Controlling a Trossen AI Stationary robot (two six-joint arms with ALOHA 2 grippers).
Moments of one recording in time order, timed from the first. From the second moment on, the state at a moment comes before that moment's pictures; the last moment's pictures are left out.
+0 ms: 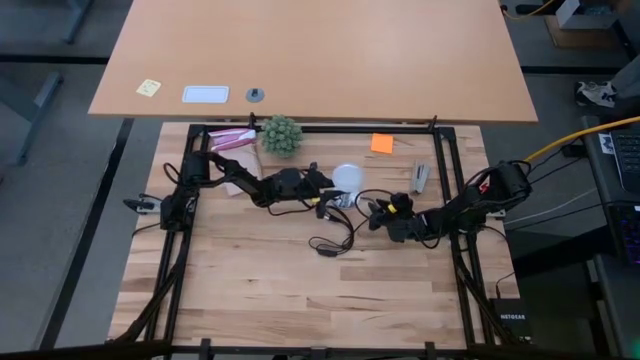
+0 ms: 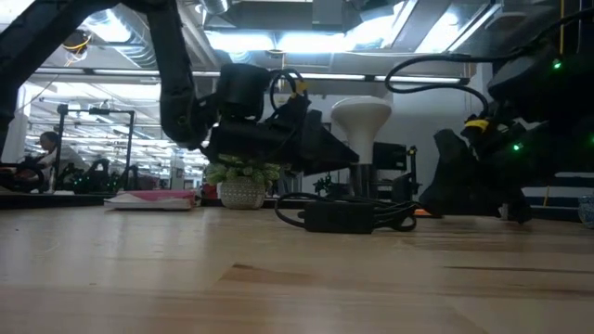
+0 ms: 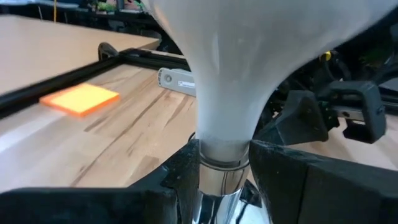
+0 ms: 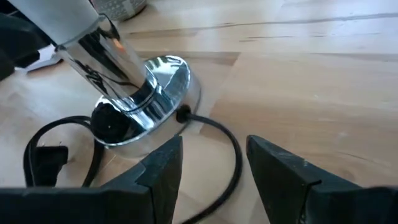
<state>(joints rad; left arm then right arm) 0.21 2.13 0.86 1.15 0.04 -0.12 0.24 1.64 0.22 0.65 0.87 1.12</state>
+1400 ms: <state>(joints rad) 0.23 2.05 0.76 1.15 0.00 -0.10 0.24 1.64 0.22 0.66 0.85 1.12</state>
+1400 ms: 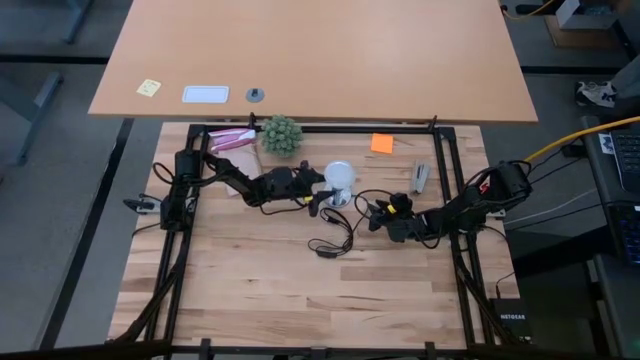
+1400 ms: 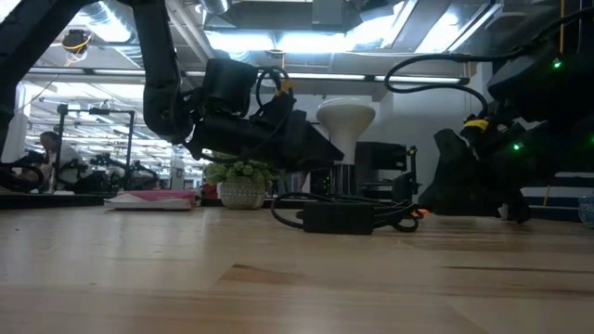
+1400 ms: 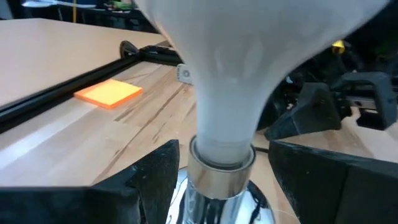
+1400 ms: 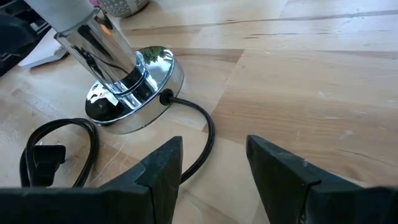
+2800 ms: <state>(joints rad) 0.24 2.09 0.62 1.57 0.05 -0.31 0.24 1.64 0.22 0.70 0.84 1.12</state>
